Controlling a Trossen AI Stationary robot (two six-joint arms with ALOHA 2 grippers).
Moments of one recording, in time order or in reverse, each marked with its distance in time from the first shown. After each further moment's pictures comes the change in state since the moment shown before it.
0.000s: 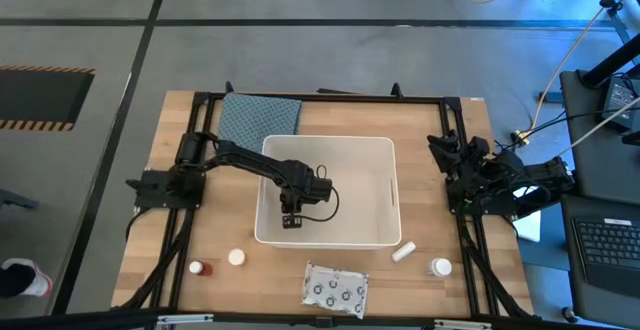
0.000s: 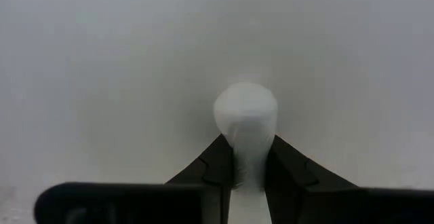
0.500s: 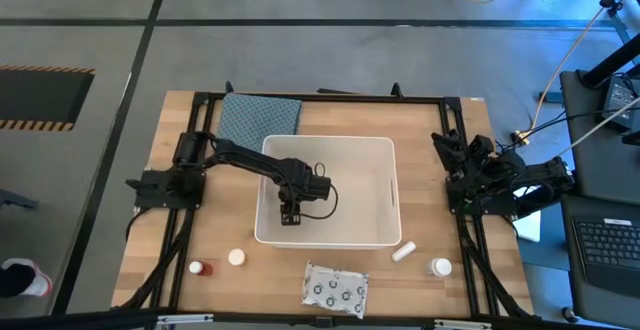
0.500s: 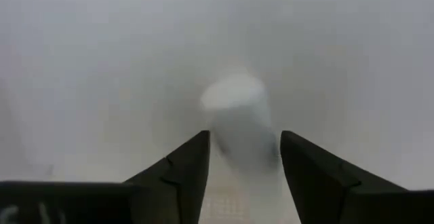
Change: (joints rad) left arm 0.002 -0.027 0.000 -0.028 -0.048 0.000; right arm 0.000 0.000 0.000 0.053 0.000 0.040
